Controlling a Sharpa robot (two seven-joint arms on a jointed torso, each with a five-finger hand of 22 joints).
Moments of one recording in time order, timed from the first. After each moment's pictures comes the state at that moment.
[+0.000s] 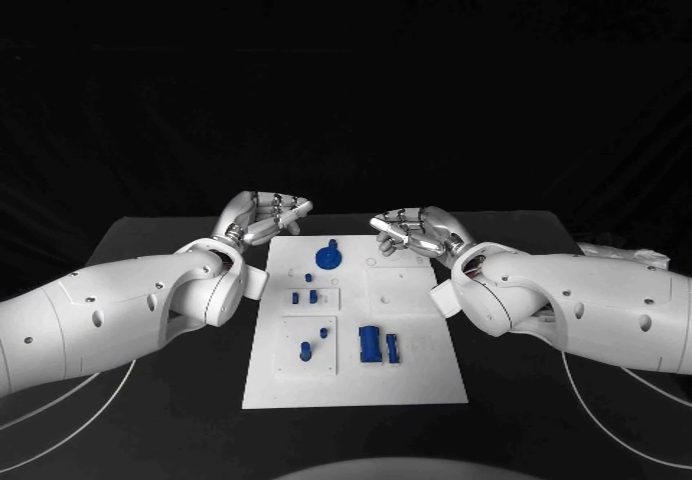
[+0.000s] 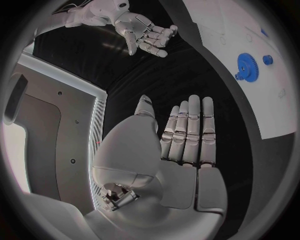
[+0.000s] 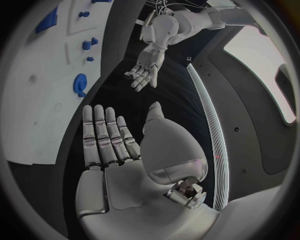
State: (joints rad) left arm 1.25 -0.73 -0.23 1.39 -0.24 -0.54 0.51; left_hand 1.31 0.02 -0.21 0.28 0.15 0.92 0.20 0.08 0.08 1.06 0.15 0.08 0.07 0.84 0.11 0.62 0.60 0.17 0.74 0.21 0.37 1.10; right arm 1.25 -0.79 -0.22 1.58 -0.34 -0.53 0.27; right_hand 1.18 0.13 -0.29 0.28 0.12 0.53 0.17 0.12 0.43 0.59 0.22 0.40 0.57 0.58 0.18 0.43 0.54 0.13 0.53 0.23 0.25 0.84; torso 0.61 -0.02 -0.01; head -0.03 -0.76
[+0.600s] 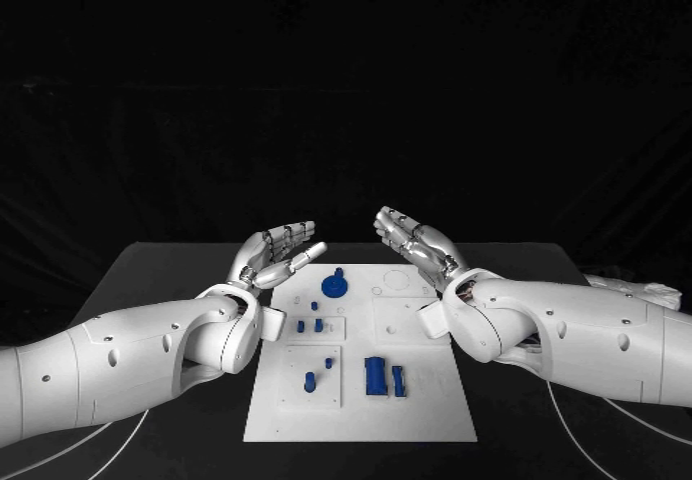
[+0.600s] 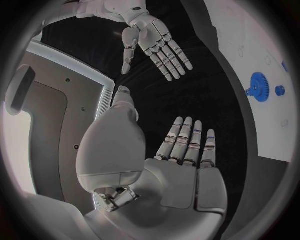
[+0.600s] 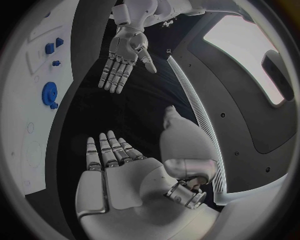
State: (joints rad) left arm 1.21 -0.73 -0.23 1.44 -0.11 -0.56 0.65; left_hand 1.16 -0.26 -0.20 0.30 0.20 0.62 0.18 0.08 0.07 0.63 0.15 0.06 0.06 0.32 0.12 0.34 0.35 0.16 0.18 0.21 0.04 0.45; right arm 1.24 -0.72 -0.21 1.51 -0.20 -0.46 0.47; right_hand 0.76 -0.04 -0.03 0.24 0.02 0.10 0.11 0.02 0.15 0.14 0.15 0.16 0.27 0.11 0.12 0.12 0.19 0.10 0.03 0.17 0.01 0.17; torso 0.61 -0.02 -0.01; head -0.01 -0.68
